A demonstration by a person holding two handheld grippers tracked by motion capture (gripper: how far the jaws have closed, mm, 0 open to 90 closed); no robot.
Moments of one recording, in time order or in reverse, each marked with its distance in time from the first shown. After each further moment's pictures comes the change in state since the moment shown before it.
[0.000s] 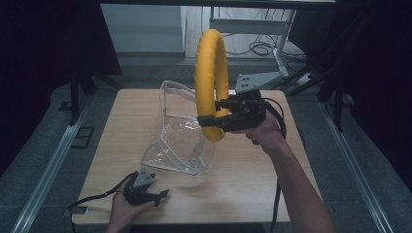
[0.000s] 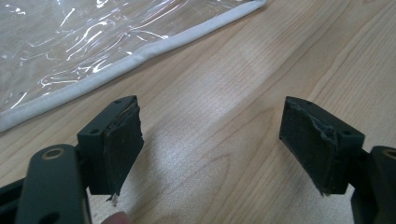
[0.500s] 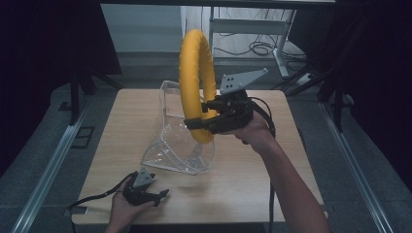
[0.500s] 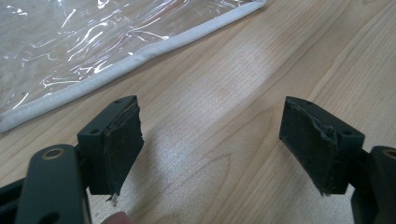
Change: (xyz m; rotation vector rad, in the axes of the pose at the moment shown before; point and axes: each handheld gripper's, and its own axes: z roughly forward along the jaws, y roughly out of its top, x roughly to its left) left arm 0.000 0.000 0.000 -0.005 0.001 -0.001; right arm 0.008 0.011 0.023 0.023 0.054 -0.034
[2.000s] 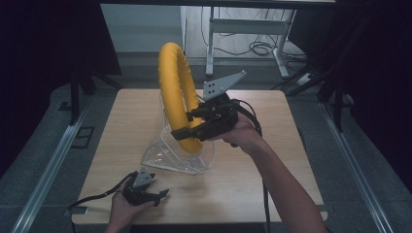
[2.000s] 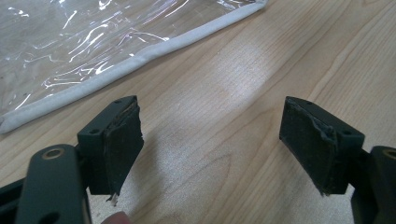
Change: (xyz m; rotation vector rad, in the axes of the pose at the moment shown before) left arm 0.000 0.000 -0.001 -0.001 0.001 0.003; right arm 0.000 -0.002 0.031 0.047 0.165 -0.002
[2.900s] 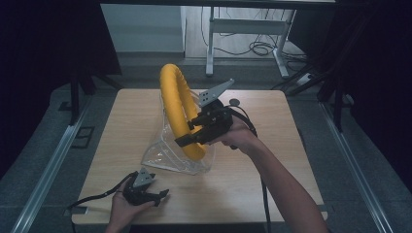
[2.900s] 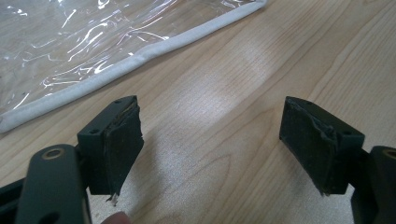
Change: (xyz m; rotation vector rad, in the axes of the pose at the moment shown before) left arm 0.000 0.000 0.000 -0.001 0.002 -0.003; right arm -0.034 -0.037 0.023 0.115 0.062 0.085
